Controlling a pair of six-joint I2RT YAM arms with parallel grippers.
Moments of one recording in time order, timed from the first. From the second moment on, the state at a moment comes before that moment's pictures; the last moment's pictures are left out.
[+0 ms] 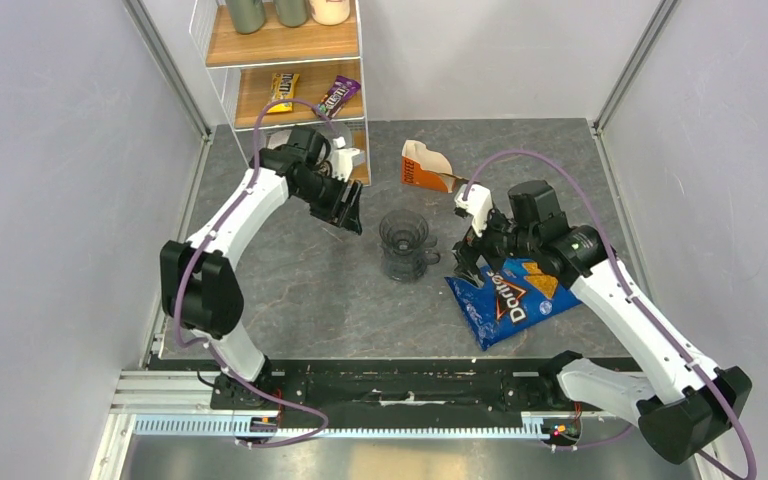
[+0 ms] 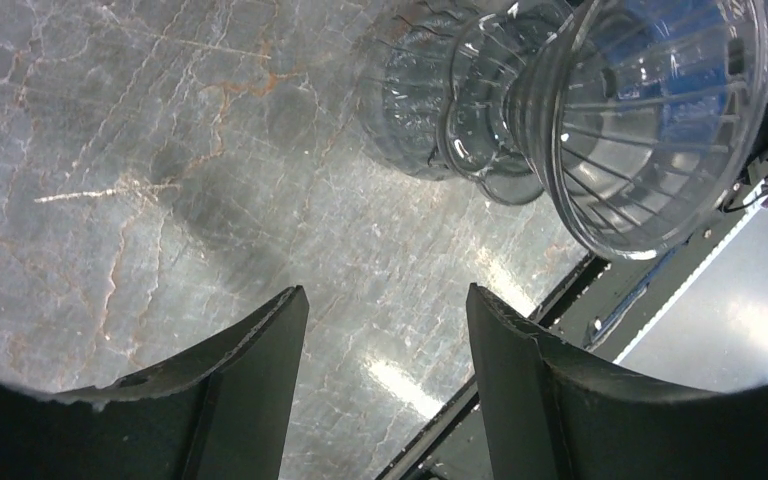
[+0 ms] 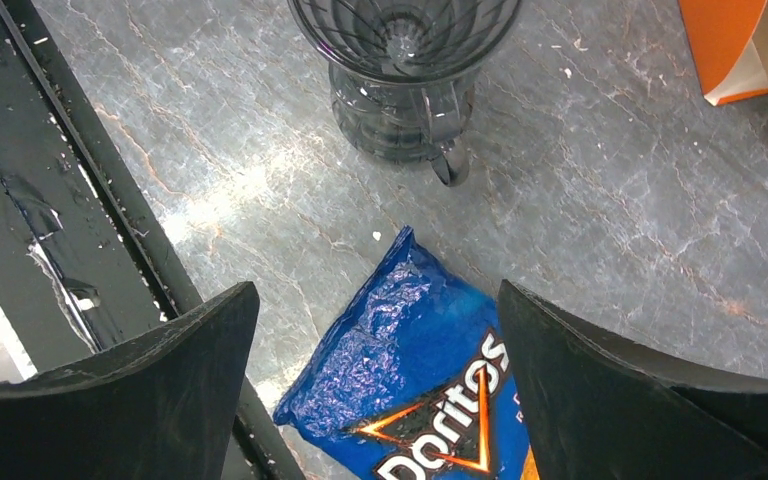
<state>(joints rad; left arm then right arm) -0.32 1.68 1.50 -0.96 0.53 0.16 0.49 1.07 1.06 -0.73 -0.44 -0.37</state>
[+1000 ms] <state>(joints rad) -0.48 1.78 1.56 -0.94 0.47 0.16 0.45 1.05 1.10 -0.77 -0.42 -0.31</state>
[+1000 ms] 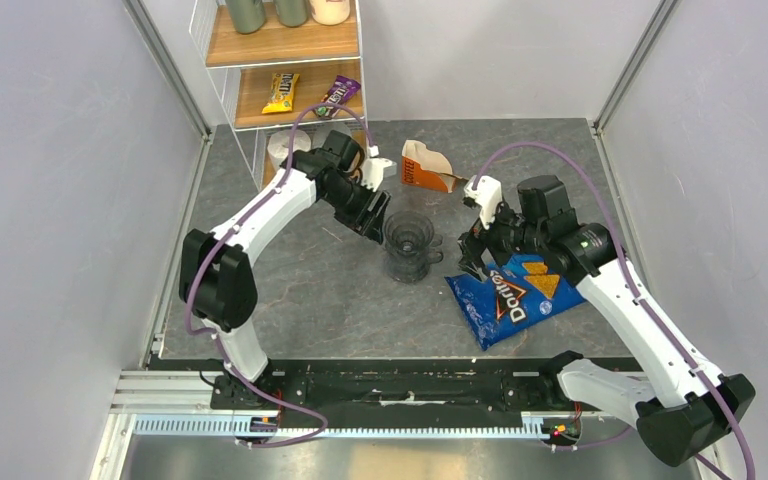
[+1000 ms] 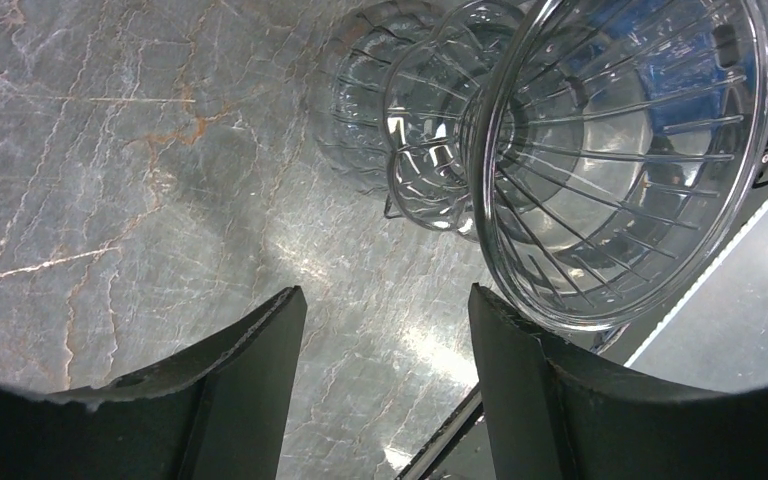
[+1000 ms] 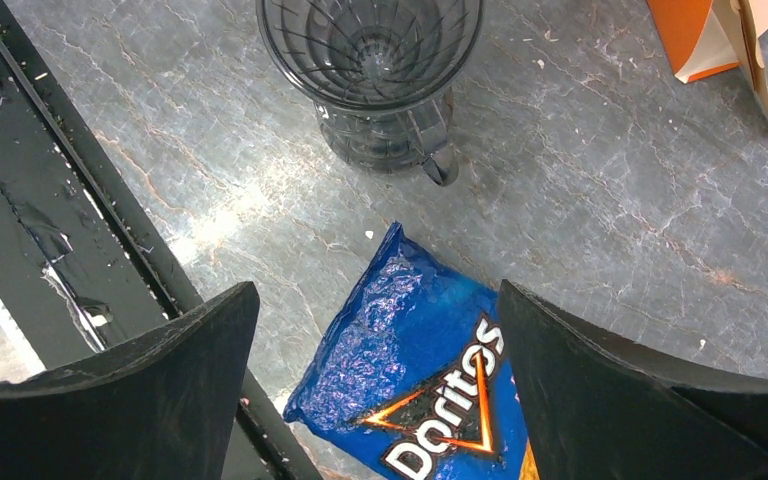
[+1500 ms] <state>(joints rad) -0.14 1.57 1.46 -0.95 0.60 0.16 0.16 1.25 1.33 -0.77 -0.57 -0.33</state>
